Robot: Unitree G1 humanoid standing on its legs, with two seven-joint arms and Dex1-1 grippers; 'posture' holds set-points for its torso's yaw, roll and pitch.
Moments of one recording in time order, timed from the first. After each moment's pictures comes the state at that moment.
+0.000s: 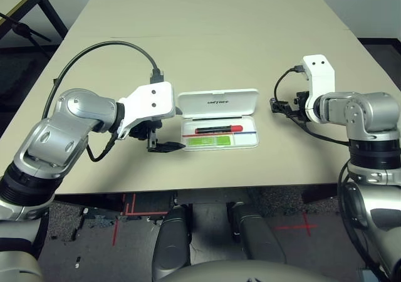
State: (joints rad) left arm -0.57 0.94 -0.21 -0.42 -0.26 0.72 -1.19; right arm -0.73 -0.43 -0.10 0.06 0.28 1.38 0.20
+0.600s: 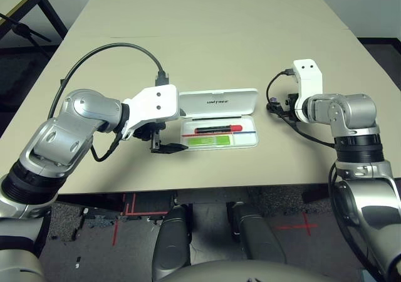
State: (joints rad) left arm -0.58 0.94 -0.24 -0.42 -0.26 0.70 -1.19; right arm -0.76 -0.39 -0.05 0.20 0.24 1.25 0.23
